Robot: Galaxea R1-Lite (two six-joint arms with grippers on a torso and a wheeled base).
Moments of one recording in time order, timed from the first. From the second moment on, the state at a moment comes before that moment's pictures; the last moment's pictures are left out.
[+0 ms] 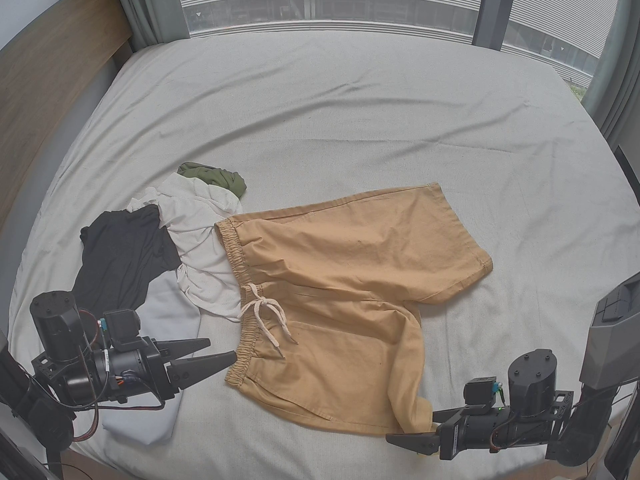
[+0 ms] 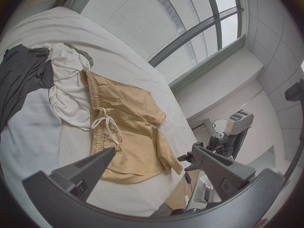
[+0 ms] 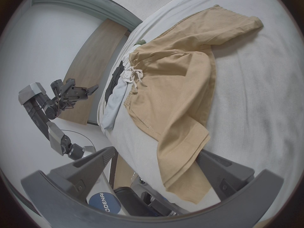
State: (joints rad) left arm -0.23 1.72 -0.11 -1.33 -0.70 -0.40; right arm 0.68 2.06 -0.03 -1.45 0.30 0.48
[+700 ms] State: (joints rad) left arm -0.23 1.72 -0.11 -1.33 -0.70 -0.41; right arm 0.68 2.13 -0.18 -1.44 0.25 0.58
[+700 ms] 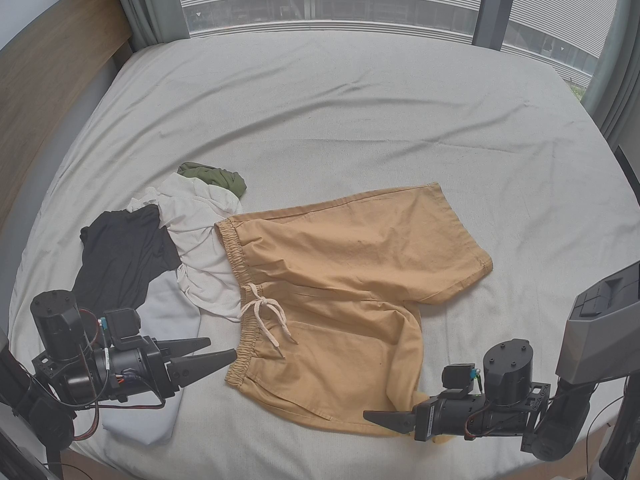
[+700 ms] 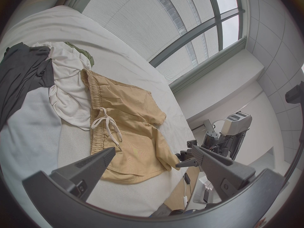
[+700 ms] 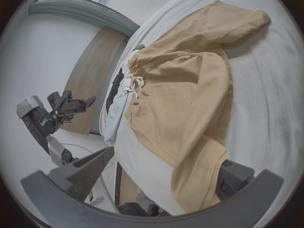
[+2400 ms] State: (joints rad) left arm -0.23 1.73 -0.11 -1.33 -0.70 -0.41; right arm 0.32 2.04 -0.33 -1.35 0.01 0.52
